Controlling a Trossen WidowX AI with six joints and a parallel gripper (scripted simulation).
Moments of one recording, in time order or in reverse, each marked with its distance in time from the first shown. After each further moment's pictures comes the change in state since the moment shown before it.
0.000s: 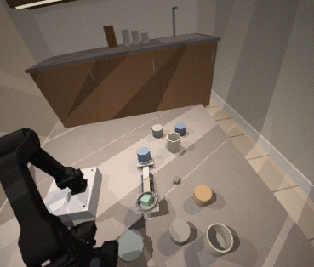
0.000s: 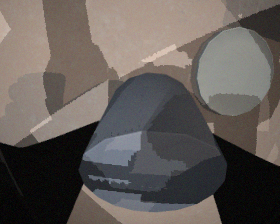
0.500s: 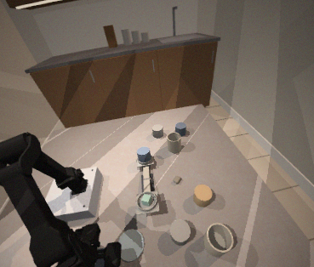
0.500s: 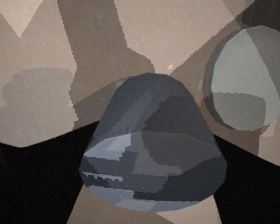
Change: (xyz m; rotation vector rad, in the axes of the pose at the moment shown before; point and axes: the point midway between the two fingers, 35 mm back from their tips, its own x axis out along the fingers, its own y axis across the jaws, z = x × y) arm 0.031 0.002 0.002 0.000 -0.008 0.004
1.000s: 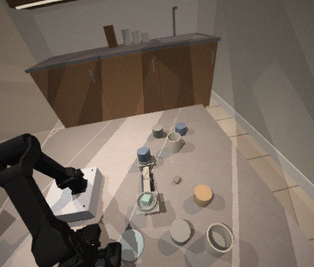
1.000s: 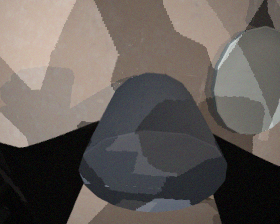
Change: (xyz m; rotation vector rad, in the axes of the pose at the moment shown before) arm 0.006 0.001 0.001 0.000 -0.006 0.003
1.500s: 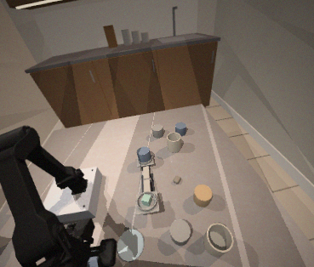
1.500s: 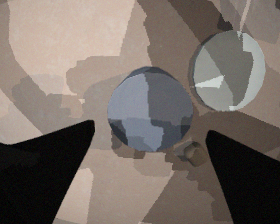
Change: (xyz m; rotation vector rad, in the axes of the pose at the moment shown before) arm -0.053 -0.001 -0.002 -0.001 0.012 -0.004
